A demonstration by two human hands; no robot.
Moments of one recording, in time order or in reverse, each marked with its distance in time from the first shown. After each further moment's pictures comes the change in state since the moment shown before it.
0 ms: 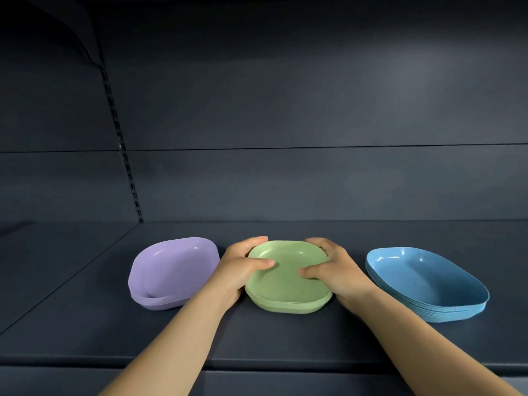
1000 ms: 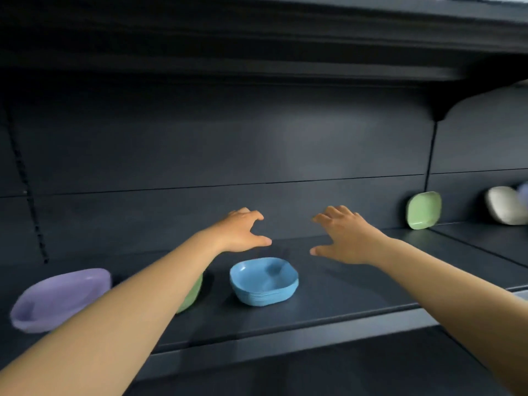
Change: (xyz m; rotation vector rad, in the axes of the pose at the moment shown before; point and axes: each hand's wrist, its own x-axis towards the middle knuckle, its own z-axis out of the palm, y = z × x) left_hand -0.055 0.143 0.192 1.197 -0.187 0.470; right_hand -0.120 -0.062 -0.257 -1.388 0.202 -0.324
